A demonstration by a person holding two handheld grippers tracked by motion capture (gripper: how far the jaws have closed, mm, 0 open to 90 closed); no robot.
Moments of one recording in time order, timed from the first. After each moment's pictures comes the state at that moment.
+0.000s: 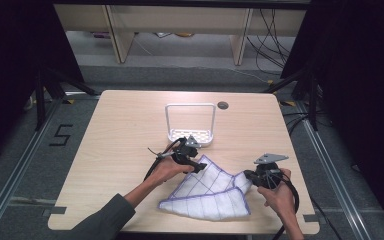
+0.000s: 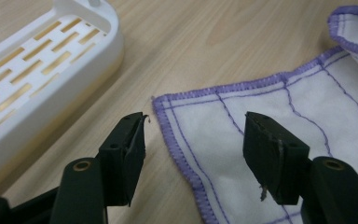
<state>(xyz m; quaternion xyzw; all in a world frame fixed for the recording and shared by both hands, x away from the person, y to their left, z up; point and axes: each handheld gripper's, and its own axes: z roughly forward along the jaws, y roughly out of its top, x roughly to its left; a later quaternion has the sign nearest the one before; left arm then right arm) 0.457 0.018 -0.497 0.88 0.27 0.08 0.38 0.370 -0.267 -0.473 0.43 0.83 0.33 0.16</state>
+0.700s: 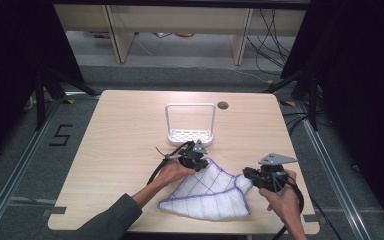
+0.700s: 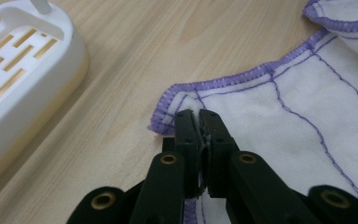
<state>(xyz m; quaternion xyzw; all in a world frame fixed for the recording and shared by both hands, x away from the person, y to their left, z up) 0.452 0.002 -0.505 0.91 0.21 0.09 0.36 0.350 -0.260 -0.445 0.43 0.81 0.37 0.16</state>
